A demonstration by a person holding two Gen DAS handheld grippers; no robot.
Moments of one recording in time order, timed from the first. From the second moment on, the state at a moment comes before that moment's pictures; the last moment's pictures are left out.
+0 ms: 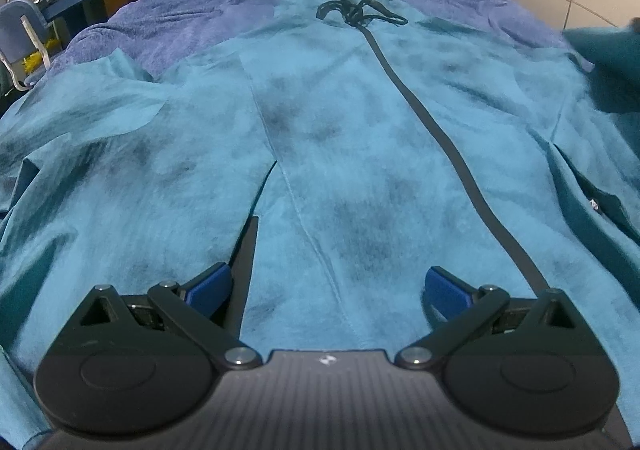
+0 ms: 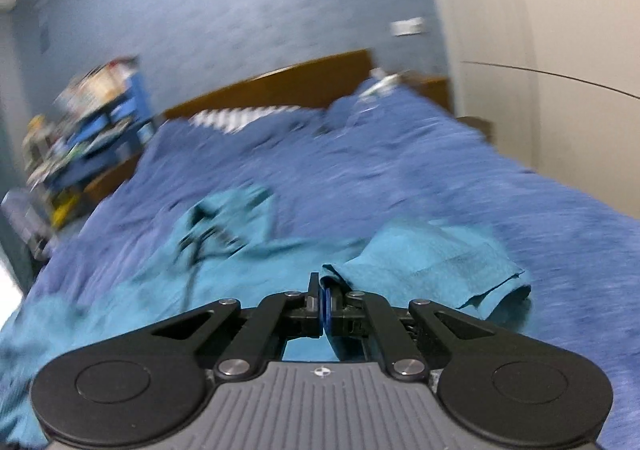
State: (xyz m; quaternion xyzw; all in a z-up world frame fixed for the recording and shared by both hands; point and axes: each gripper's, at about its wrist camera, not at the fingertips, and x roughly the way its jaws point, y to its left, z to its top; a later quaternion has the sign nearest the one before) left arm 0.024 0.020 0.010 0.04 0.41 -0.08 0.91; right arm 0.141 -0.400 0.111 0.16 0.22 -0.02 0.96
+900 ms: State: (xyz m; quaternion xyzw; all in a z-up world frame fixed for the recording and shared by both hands) left arm 0.041 -0.029 0.059 0.08 0.36 -0.16 0.91; right arm 0.005 -0.257 0.071 0.07 0.29 0.16 0.94
